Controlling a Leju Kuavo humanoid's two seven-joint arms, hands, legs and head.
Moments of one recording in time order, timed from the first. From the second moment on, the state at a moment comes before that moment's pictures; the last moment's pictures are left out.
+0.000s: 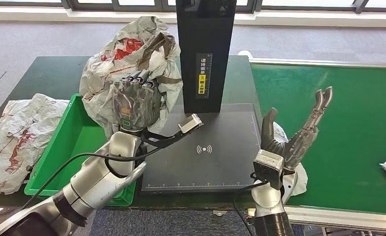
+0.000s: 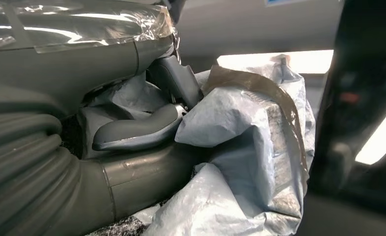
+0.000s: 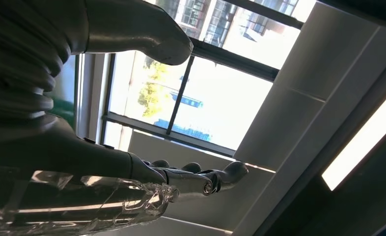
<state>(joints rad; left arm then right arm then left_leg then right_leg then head) -0.65 0.08 -0.76 -1.38 -1.52 0.70 0.60 -0.19 0.30 0.14 -1.45 0.48 -0.70 -0.70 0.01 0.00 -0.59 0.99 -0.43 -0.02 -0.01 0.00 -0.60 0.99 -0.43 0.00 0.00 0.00</state>
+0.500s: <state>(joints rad) -0.36 -0.27 0.07 -1.70 -1.37 0.70 -0.38 -0.18 0.30 0.11 -1.46 0.49 -0.70 -0.70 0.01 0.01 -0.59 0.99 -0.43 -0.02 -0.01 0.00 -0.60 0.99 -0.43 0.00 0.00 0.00</state>
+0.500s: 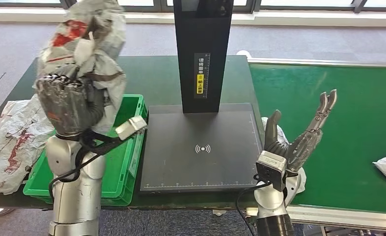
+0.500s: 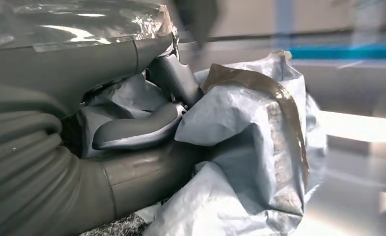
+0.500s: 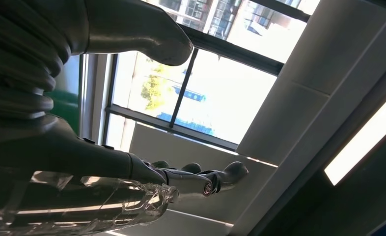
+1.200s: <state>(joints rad) -0.34 -0.33 0.29 -1.46 -1.50 0.70 -0.19 -0.17 0.30 0.10 -1.47 0.51 -0.70 -0.70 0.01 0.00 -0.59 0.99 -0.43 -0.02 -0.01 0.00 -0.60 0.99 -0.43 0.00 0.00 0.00</state>
